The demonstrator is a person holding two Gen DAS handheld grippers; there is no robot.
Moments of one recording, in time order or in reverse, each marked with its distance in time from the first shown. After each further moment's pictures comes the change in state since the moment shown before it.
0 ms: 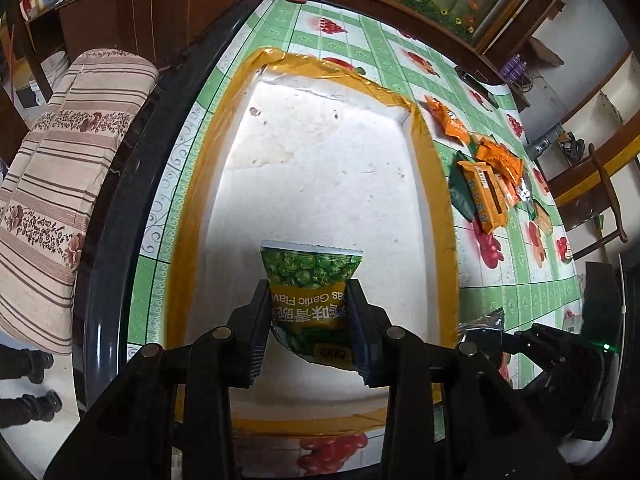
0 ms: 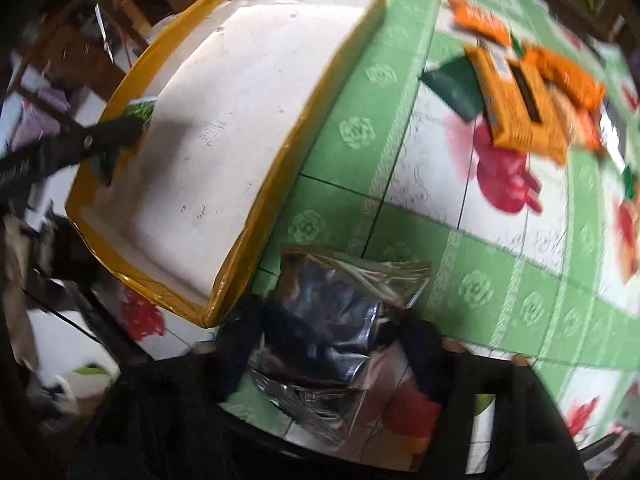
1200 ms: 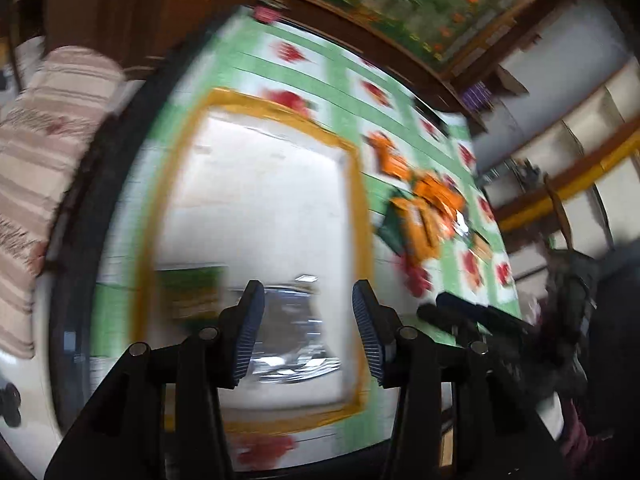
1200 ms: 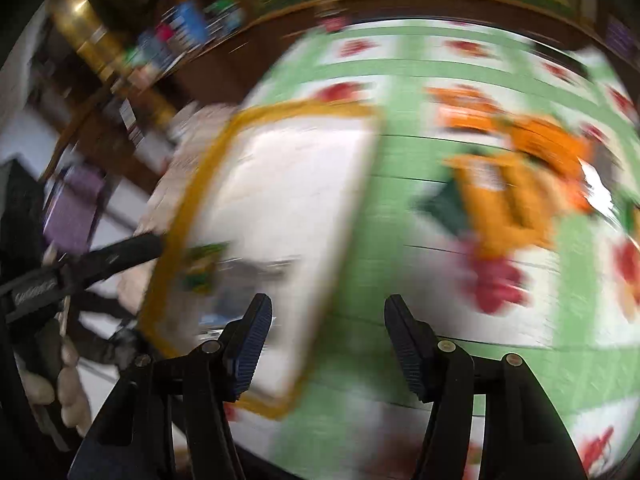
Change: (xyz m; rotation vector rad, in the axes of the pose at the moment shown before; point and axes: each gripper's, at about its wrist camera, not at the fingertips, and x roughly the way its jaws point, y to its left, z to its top) left arm -0.024 -0.029 0.028 -0.031 -0.022 -0.221; right arm -0.054 -0.062 0.033 0.231 -0.272 0.129
